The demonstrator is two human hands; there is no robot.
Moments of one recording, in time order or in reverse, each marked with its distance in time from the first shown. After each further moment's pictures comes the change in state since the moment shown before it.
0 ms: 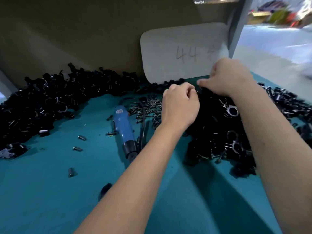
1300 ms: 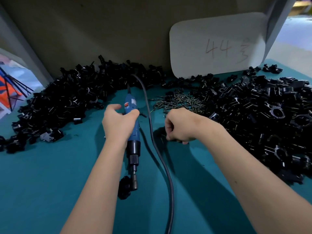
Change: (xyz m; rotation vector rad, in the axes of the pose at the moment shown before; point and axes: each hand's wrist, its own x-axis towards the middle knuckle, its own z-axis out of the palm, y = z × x) left_hand -0.057 -0.130 -0.143 -0.256 0.371 -0.734; right_hand -0.087 -0.112 0.104 0.046 -0.766 -0.410
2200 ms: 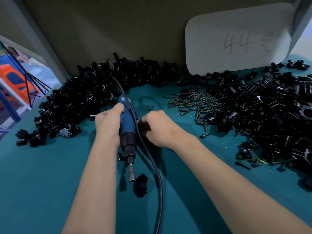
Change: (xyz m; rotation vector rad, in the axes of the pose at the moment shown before) left_hand 0.034 -0.010 -0.047 -0.443 0.031 -0.133; right_hand 0.041 -0.071 0.058 0.175 0.233 -0.257
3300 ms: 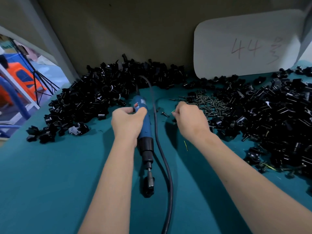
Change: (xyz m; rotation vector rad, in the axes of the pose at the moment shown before) left_hand -0.015 -0.007 0.015 0.298 0.030 0.145; right_hand 0.001 0.045 -0.022 -0.227 0.341 0.223
